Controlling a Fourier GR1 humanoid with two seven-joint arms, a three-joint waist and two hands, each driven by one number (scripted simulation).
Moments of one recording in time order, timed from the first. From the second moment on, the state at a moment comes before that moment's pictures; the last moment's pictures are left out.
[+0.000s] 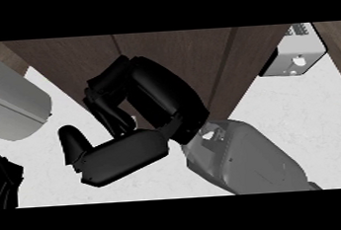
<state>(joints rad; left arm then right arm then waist) 0.26 0.43 0.11 -1.87 0.54 -0.32 -0.21 -0.87 0.00 0.47 -1.61 -0.56 -0.22 0.36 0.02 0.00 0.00</state>
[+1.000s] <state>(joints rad) 0.23 0.39 0.16 -1.87 0.52 -0.36 -0.15 -0.93 -0.01 0.30 -1.20 -0.56 0.05 0.14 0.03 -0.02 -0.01</state>
